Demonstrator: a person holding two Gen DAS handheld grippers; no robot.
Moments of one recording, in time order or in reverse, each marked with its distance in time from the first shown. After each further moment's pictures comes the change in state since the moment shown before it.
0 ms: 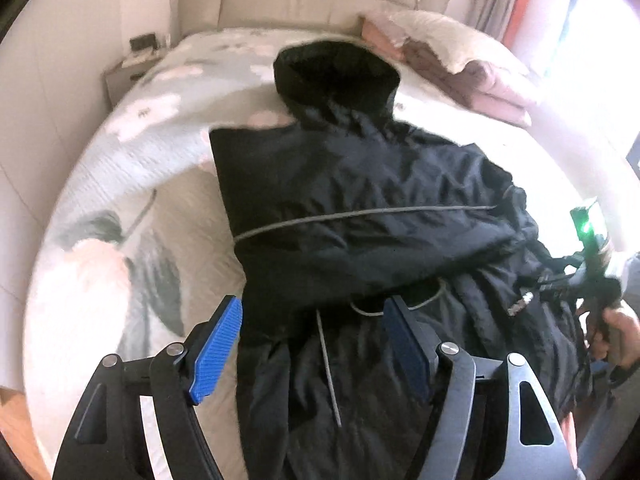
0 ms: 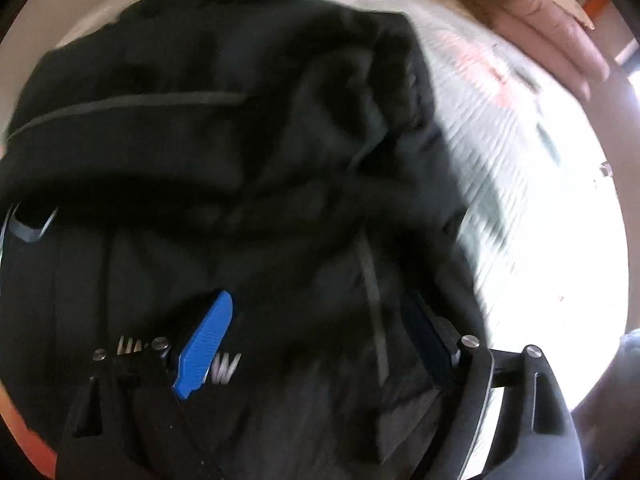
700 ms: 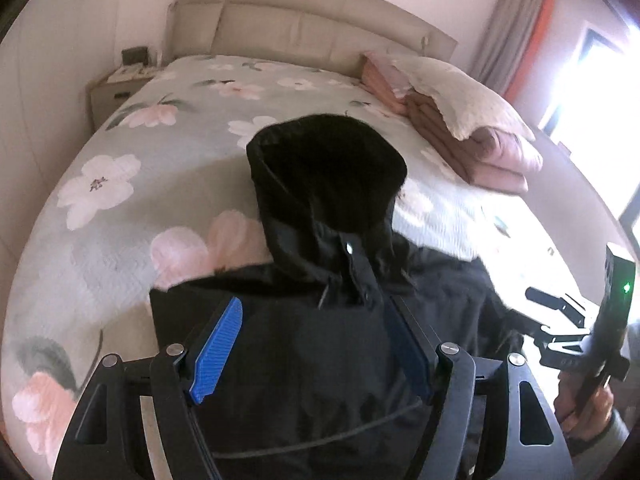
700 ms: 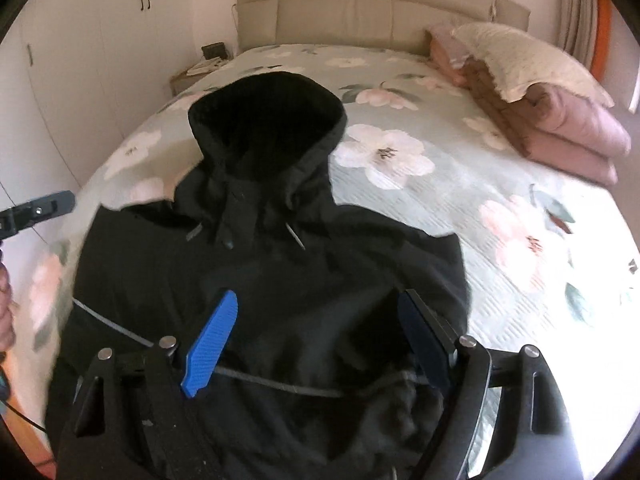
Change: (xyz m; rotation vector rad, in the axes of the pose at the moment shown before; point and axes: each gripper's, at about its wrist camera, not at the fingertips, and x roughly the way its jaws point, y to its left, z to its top) left arm 0.079 0.003 0.178 -0.105 -0.081 -0.087; right arm -0.069 0.008 0.182 0.016 -0.382 0.194
